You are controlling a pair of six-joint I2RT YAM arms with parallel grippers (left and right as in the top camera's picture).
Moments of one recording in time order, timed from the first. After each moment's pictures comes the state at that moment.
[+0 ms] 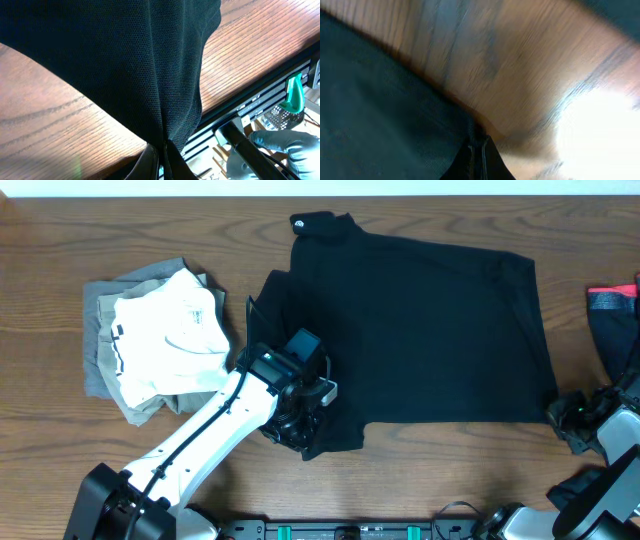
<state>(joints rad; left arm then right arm) -0.62 1.50 1.06 -1.21 0.36 -0.09 -0.71 1.52 0.67 -0.46 -0.17 0.41</state>
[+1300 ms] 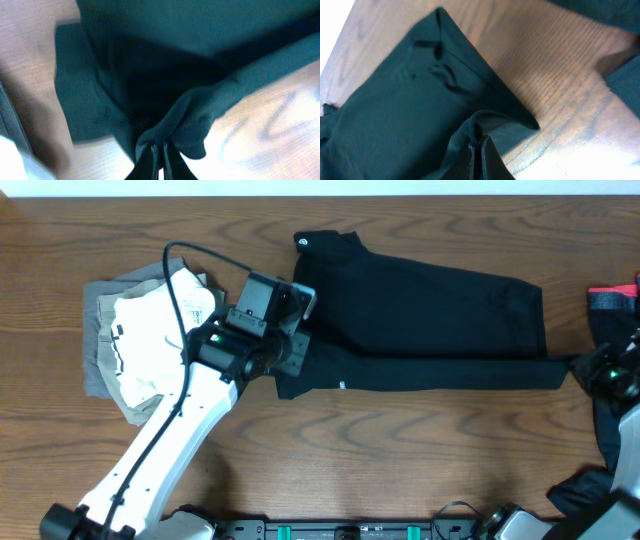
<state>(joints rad) -0.44 1.43 1.21 -0.80 0.12 -0.04 -0.67 1.40 0.90 -0.53 -0.37 0.36</state>
